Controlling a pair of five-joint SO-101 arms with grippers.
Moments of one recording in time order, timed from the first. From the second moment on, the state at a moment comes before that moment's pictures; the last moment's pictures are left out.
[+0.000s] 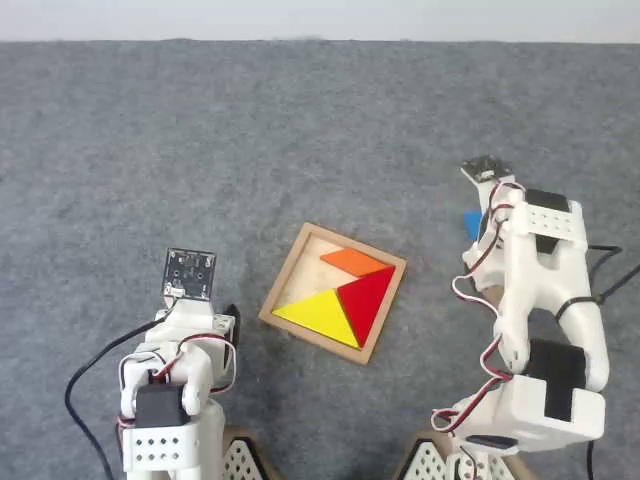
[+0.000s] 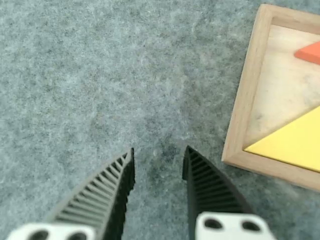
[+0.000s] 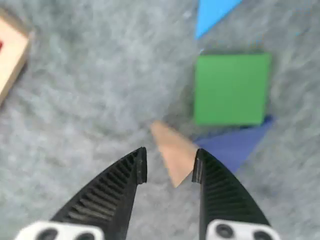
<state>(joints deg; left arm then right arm) -9.4 -103.1 96.9 72.0 -4.0 8.5 1.1 26.2 70.3 29.8</state>
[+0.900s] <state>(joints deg) -9.3 -103.1 96.9 72.0 -4.0 10.0 9.3 25.3 67.4 32.2</state>
